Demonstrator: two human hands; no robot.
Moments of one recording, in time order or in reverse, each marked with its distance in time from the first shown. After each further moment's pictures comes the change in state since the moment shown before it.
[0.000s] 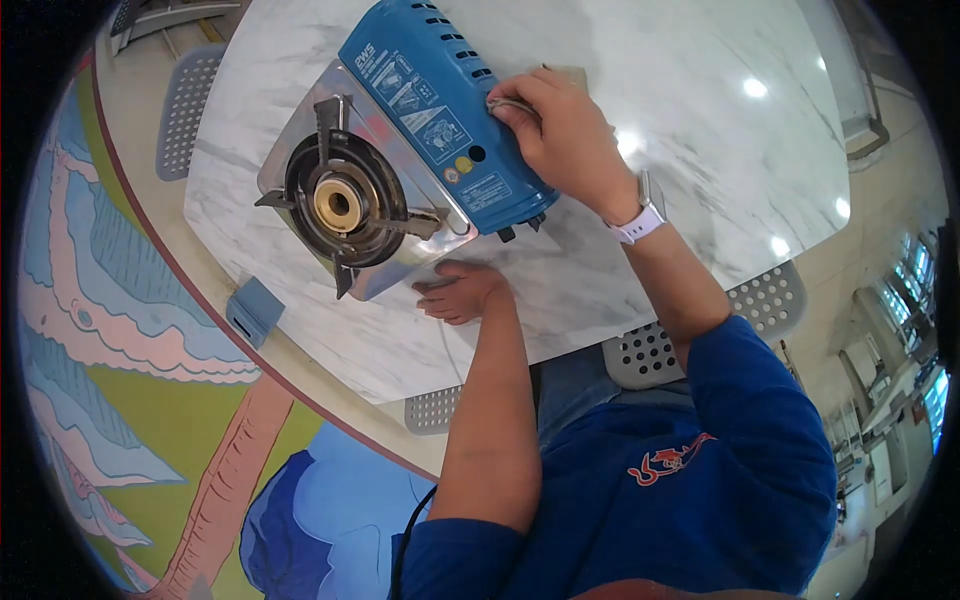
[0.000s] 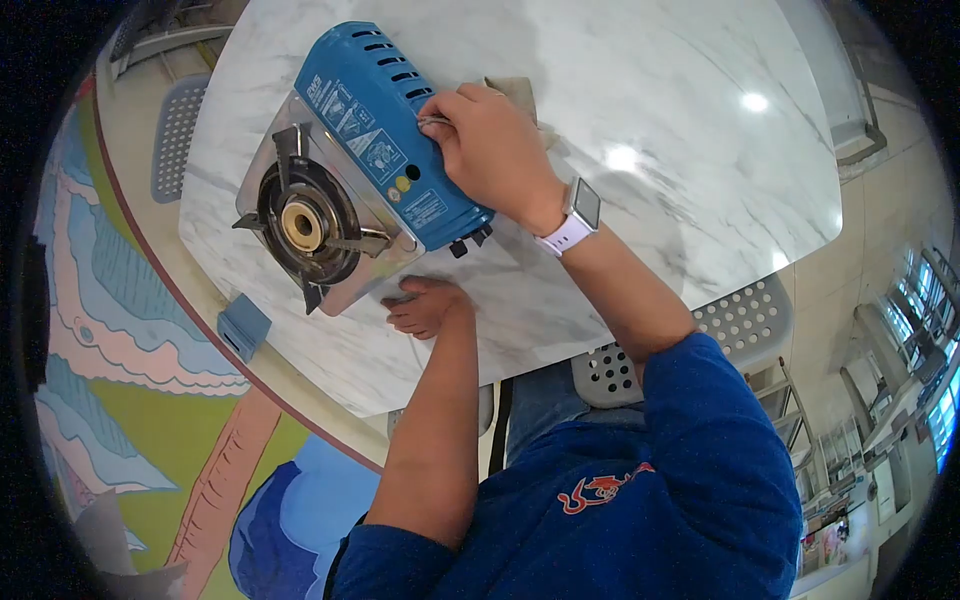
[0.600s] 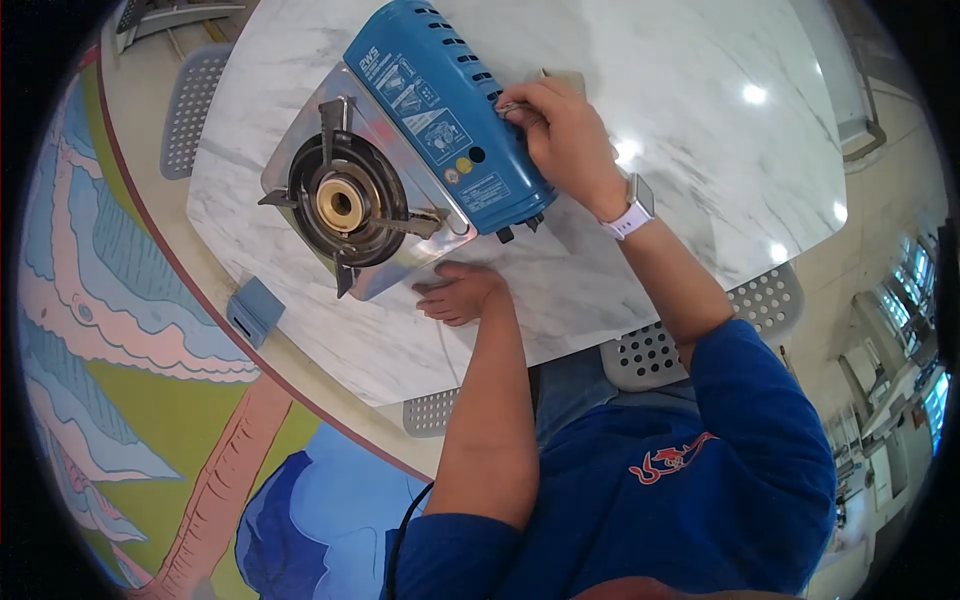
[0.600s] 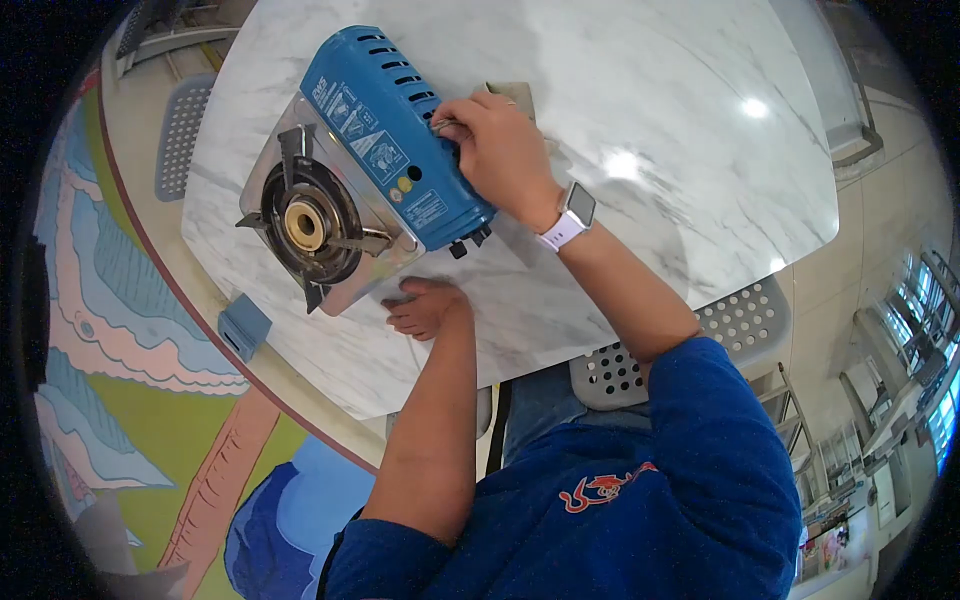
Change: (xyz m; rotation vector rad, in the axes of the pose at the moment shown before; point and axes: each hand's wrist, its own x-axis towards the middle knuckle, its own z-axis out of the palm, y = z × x) left_hand 0.002 0.000 0.002 -0.036 -0.021 0.008; right_hand -0.007 0.018 0.008 -0.012 0.057 0.001
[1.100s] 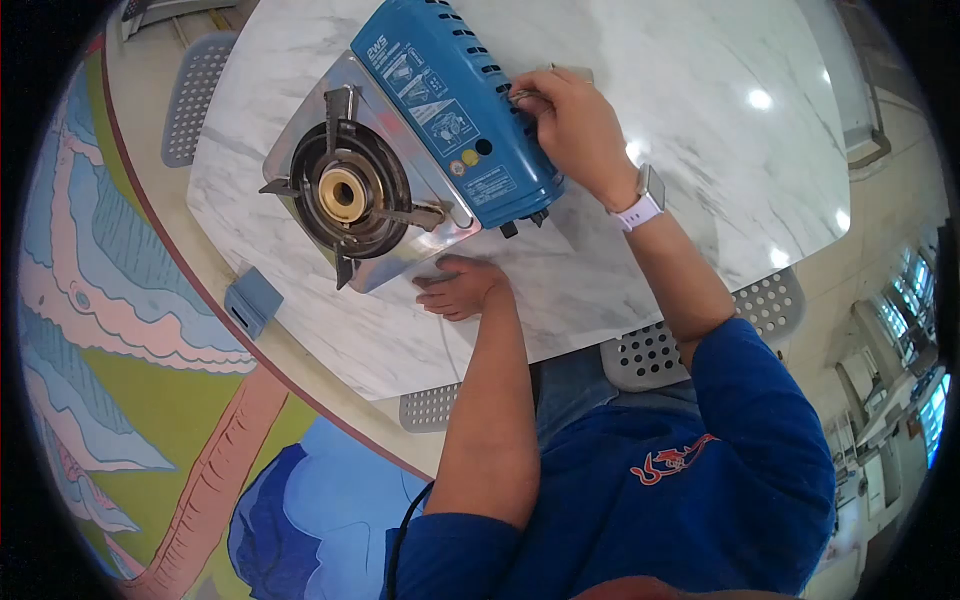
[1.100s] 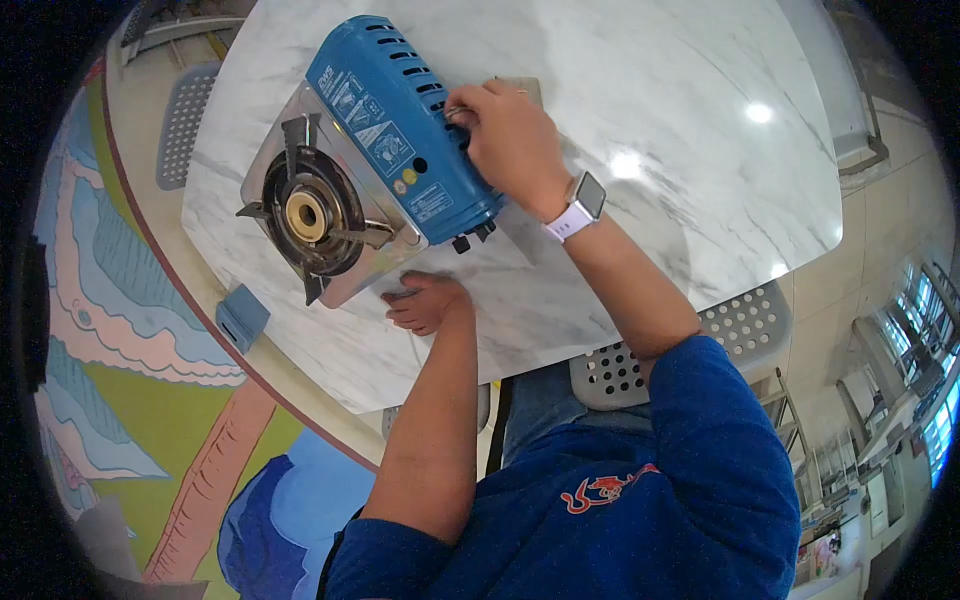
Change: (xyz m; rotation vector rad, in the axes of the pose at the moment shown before) left_hand -0.001 0.003 -0.011 -0.046 -0.069 0.008; right_hand 0.005 0.001 -0.002 -0.095 -0.057 0.051
